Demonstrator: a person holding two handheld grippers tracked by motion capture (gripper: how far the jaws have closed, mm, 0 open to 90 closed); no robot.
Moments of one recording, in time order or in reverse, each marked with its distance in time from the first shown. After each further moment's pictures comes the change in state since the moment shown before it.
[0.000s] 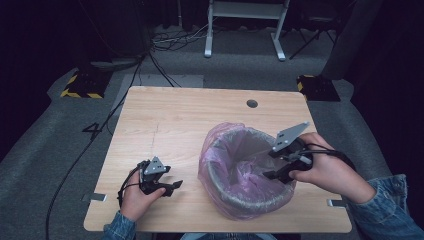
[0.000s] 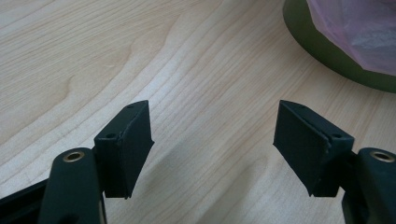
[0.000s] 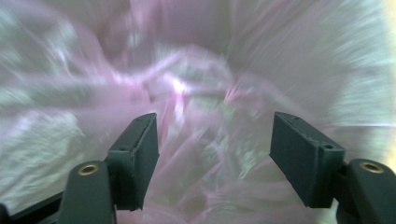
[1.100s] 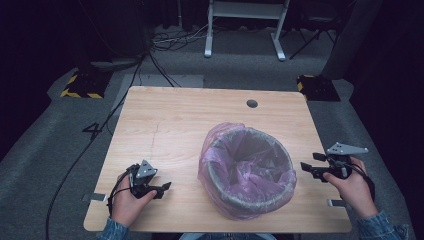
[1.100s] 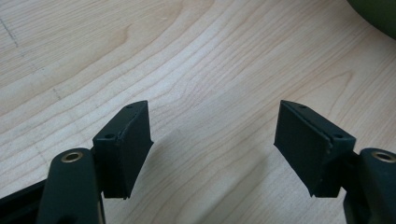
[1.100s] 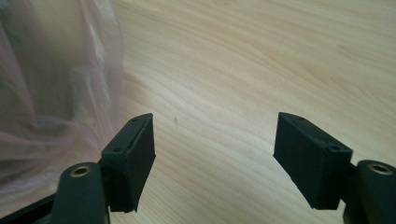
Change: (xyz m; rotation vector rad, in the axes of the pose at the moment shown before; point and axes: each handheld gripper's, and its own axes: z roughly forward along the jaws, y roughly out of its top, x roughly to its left) left arm 0.008 -0.018 -0.019 0.066 0.131 -0.045; right arm -0.072 -0.196 0.037 -0.269 -0.313 0.506
